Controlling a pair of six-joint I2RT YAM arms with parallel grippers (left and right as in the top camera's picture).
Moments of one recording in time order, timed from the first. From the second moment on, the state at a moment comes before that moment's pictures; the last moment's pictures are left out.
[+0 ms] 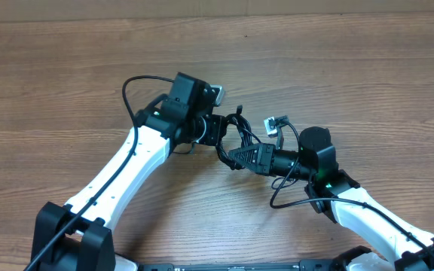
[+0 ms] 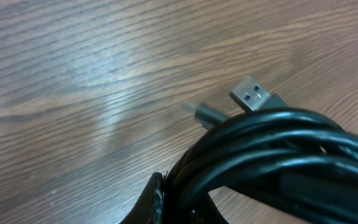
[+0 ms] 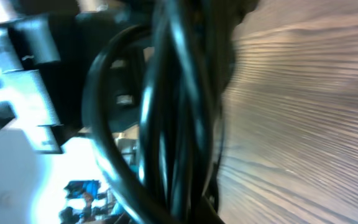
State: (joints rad) left arm -0.42 1.61 1.18 -0.64 0.37 -0.26; right arm 0.42 1.33 0.47 0.43 -0.81 0.97
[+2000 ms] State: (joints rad) left arm -0.16 1.62 1.18 -0.85 0.66 -0.44; right arm 0.44 1.32 0.59 0.17 -0.52 0.82
